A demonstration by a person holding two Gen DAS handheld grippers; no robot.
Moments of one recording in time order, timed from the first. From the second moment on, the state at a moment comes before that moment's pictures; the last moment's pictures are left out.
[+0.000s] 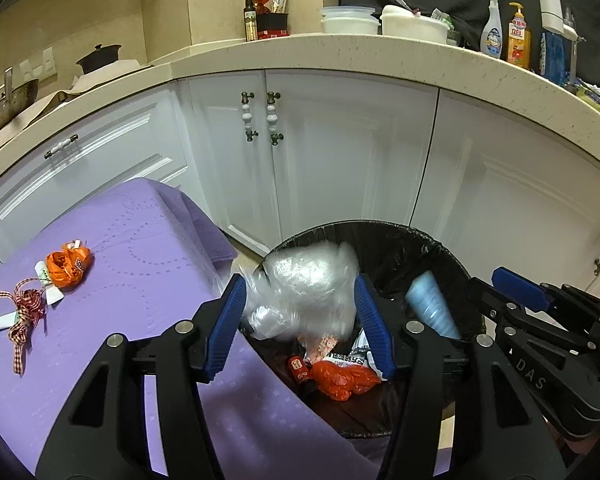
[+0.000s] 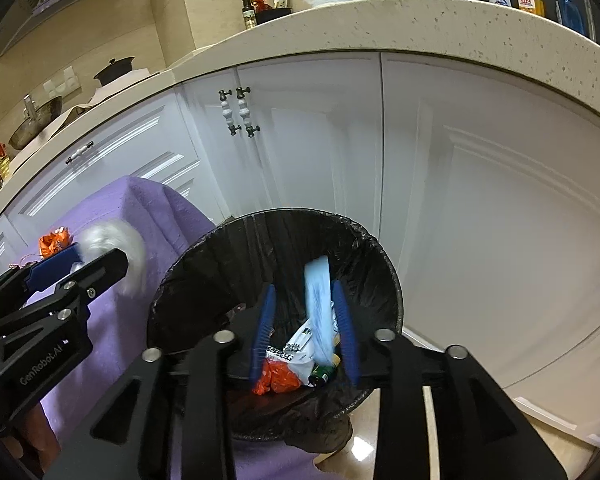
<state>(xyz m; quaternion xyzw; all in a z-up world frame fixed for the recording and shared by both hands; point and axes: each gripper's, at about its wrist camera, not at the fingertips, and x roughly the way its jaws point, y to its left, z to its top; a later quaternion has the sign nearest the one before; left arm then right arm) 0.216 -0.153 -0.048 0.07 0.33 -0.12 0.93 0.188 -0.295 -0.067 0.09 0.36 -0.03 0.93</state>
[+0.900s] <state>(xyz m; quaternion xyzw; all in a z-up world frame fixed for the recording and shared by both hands) 0.184 -0.012 -0.033 0.02 0.34 0.00 0.94 0.199 -0.200 -0.050 0.05 0.35 0.06 0.93</state>
